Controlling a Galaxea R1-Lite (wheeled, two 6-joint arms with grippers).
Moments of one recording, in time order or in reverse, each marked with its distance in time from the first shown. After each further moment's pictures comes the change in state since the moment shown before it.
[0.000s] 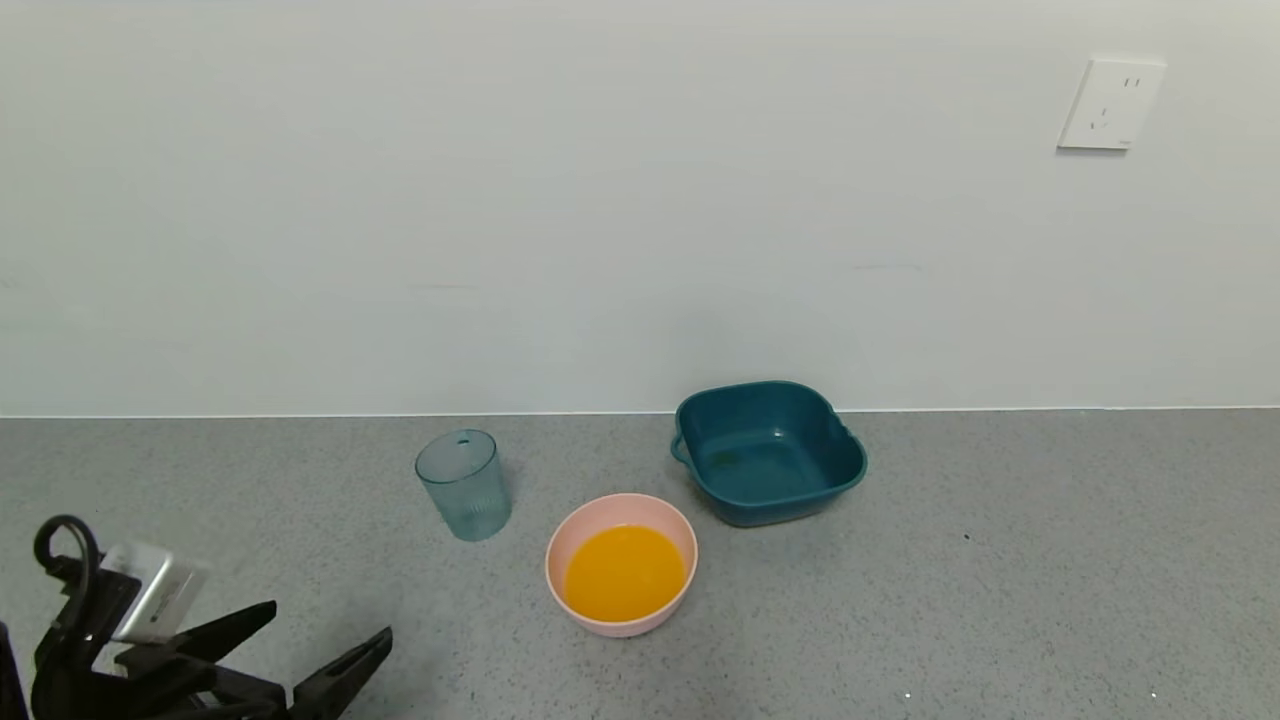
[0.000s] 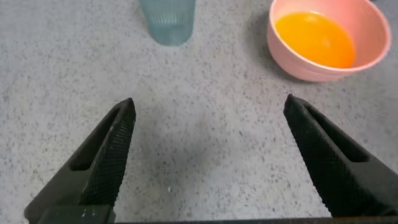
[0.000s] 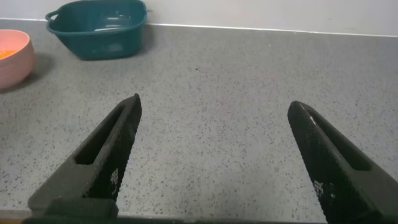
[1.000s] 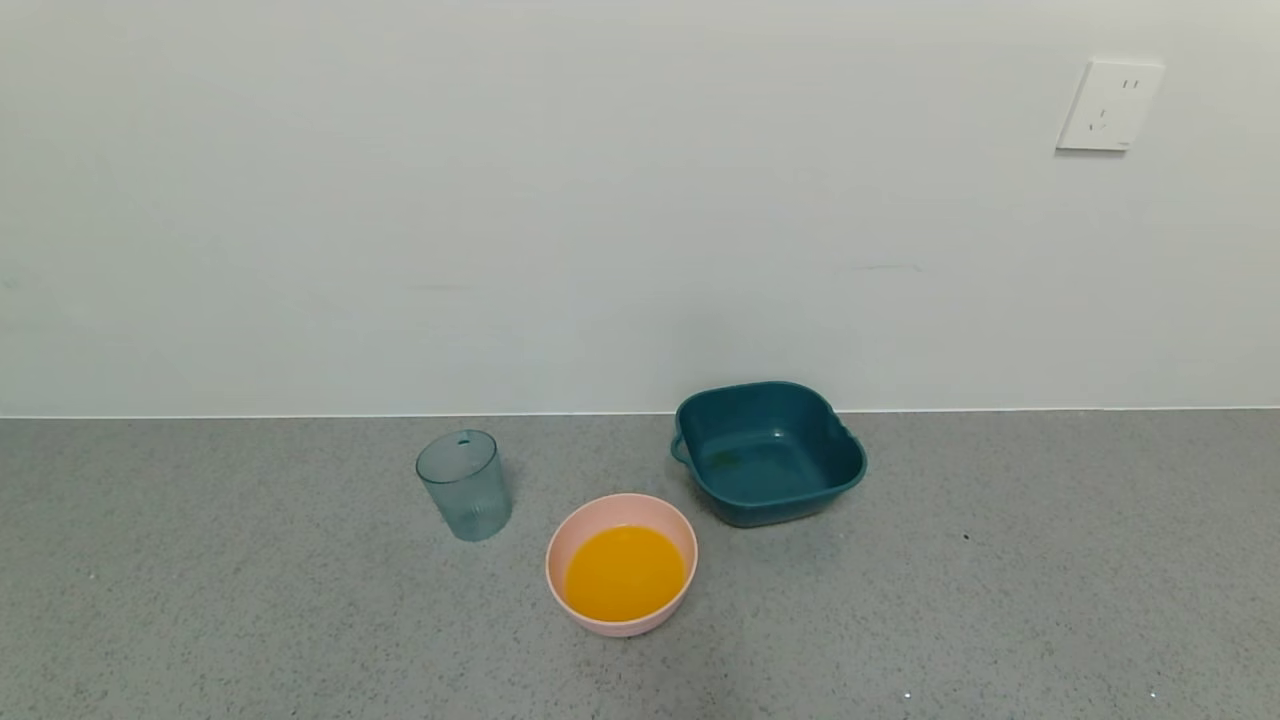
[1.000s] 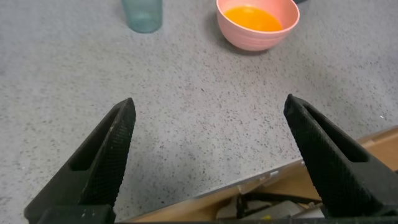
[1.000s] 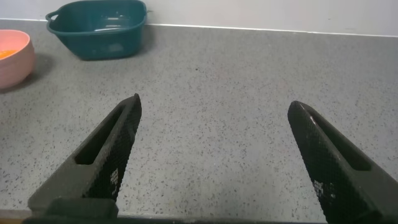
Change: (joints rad) left arm 0.146 -0.837 -0.030 0.742 -0.221 0.006; right arm 0.000 0.000 0.000 0.000 0.000 0.000
